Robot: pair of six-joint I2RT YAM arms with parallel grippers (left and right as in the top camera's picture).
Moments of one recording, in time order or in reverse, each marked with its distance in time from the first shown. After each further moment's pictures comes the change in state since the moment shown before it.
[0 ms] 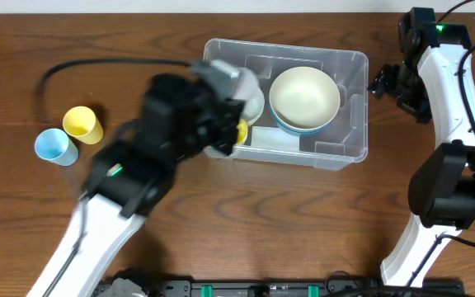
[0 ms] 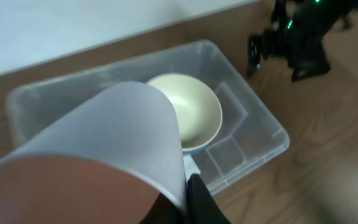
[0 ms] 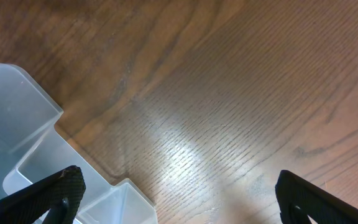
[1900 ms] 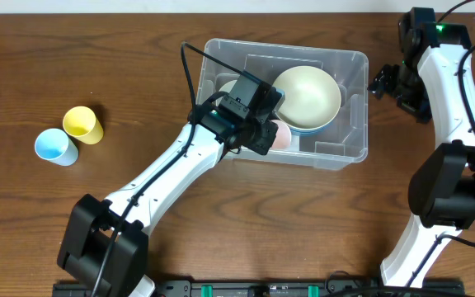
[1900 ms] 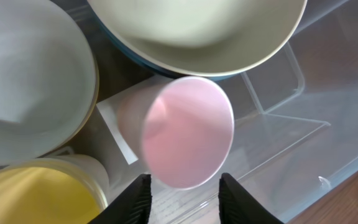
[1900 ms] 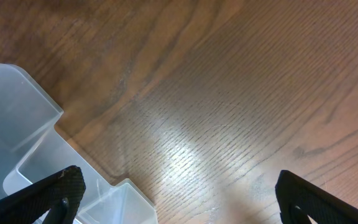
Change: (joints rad) left arm -0.064 0.459 0.000 -0.023 -0.003 -0.008; right arm 0.000 0.000 0.000 0.000 0.000 0.000
